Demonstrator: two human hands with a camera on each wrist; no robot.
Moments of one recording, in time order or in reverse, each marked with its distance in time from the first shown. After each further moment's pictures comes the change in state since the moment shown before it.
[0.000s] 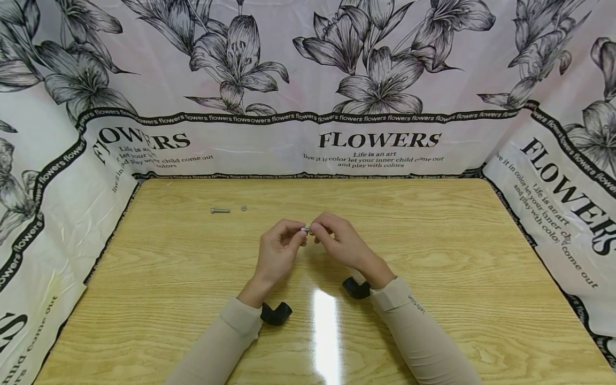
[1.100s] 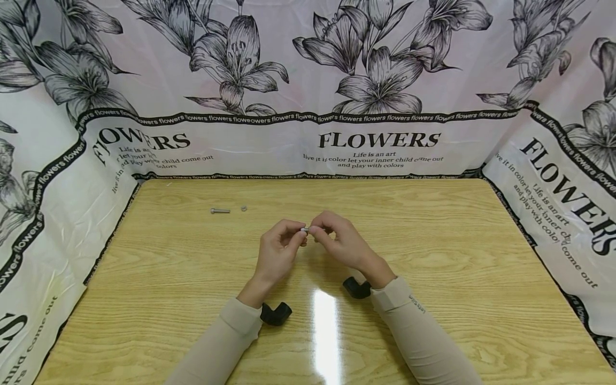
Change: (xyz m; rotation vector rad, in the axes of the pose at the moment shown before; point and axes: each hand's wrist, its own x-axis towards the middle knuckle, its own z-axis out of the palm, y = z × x) left_hand 0.000 -0.003 0.000 -0.015 -0.018 0.016; right_hand 0.000 0.000 0.000 0.007 0.028 -0.093
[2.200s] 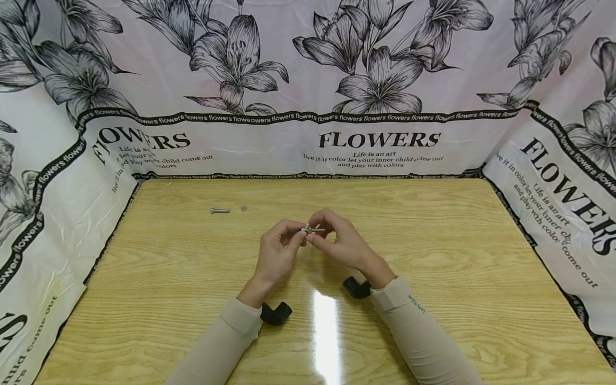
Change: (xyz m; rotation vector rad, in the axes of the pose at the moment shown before) left_hand 0.000 0.000 0.000 -0.026 0.000 -0.010; right_hand -0.001 -0.006 0.000 0.040 -0.009 0.070
